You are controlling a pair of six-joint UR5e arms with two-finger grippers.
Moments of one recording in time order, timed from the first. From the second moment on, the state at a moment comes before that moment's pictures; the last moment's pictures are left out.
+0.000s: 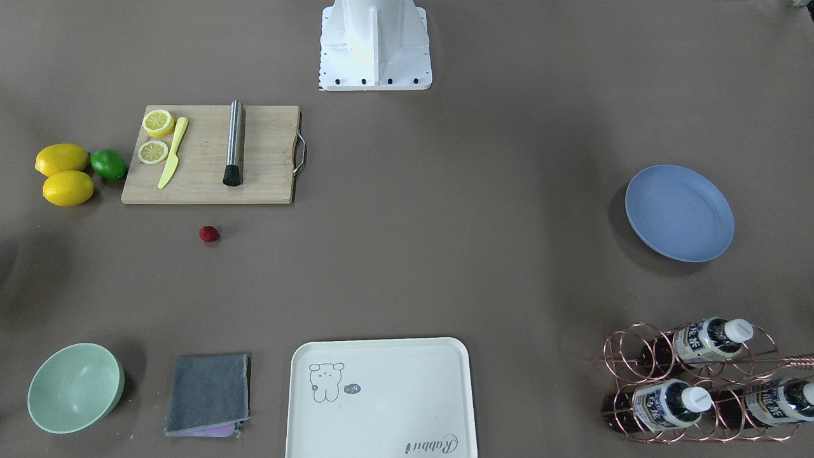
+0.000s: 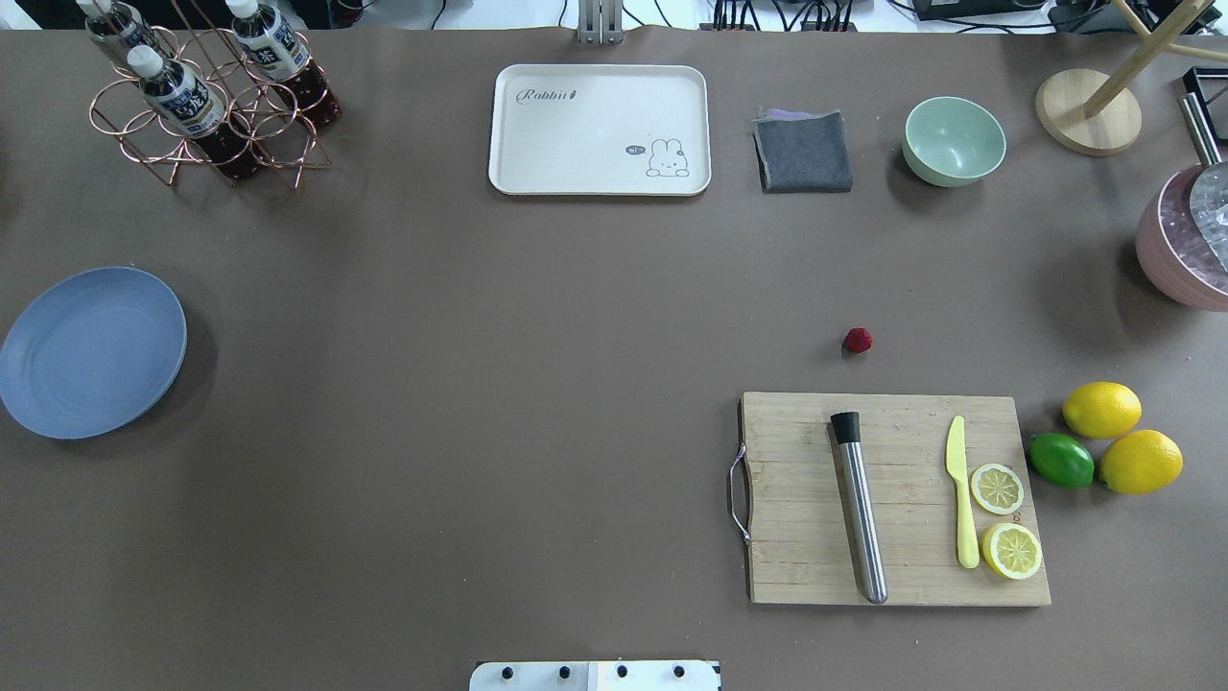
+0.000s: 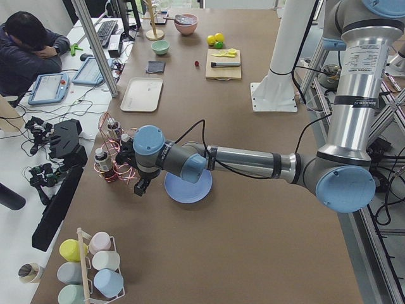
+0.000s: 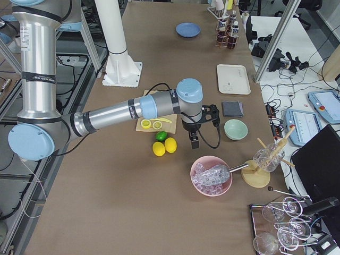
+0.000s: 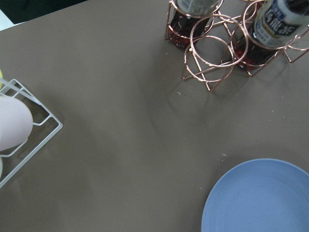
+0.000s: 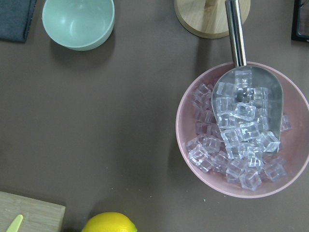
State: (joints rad) left arm -1.49 -1.69 -1.55 -1.92 -2.44 0.00; right arm 1.50 -1.62 1.94 -1.62 2.40 0.11
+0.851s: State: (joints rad) left arm -1.38 -1.68 -1.54 -2.10 -2.44 -0.29; right arm 1.05 -1.54 1.87 -1.29 2.18 0.79
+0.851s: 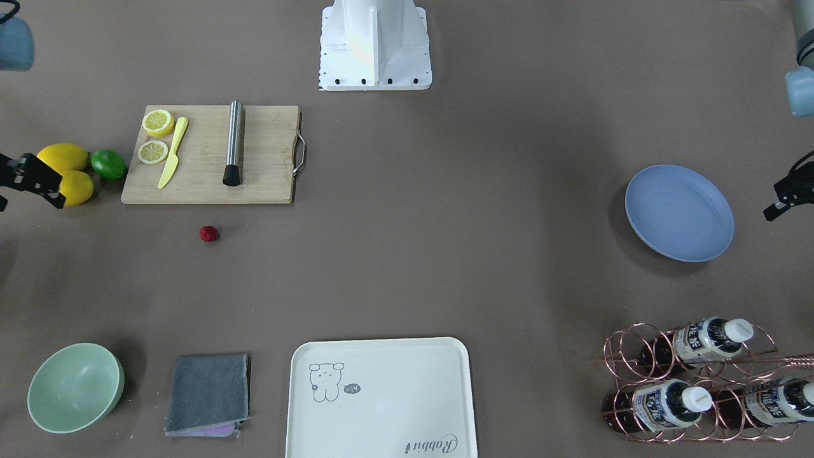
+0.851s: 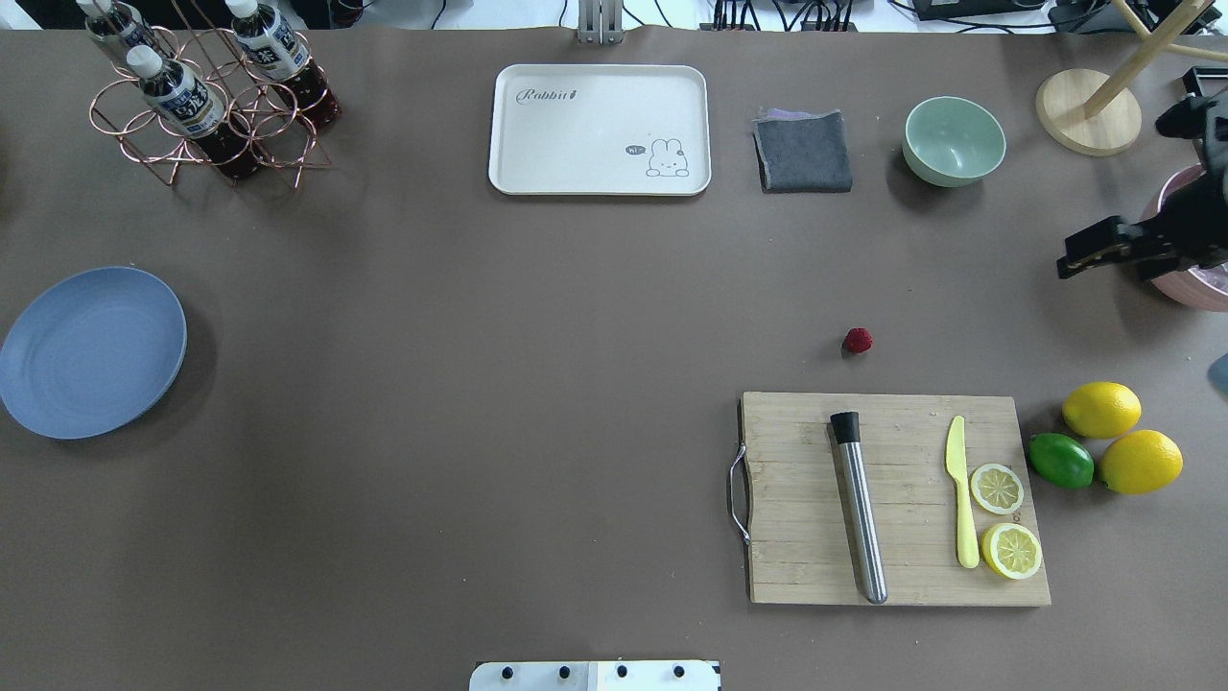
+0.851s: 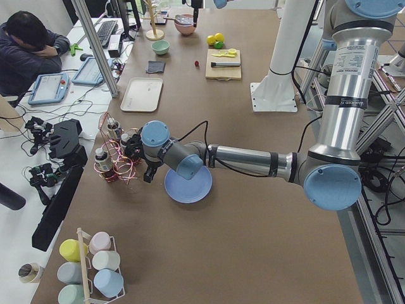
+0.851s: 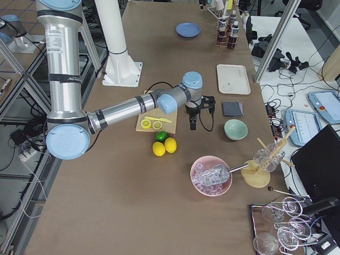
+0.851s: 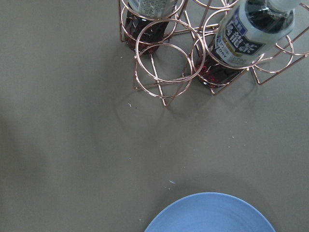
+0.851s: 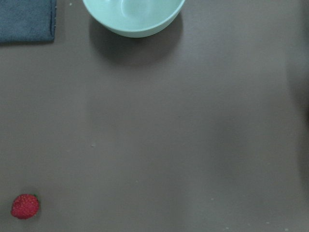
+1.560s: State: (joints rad) left arm -1.40 -1.68 -1.55 -2.12 -2.44 -0.29; right arm 0.77 -1.39 1.76 -1.20 2.00 1.05
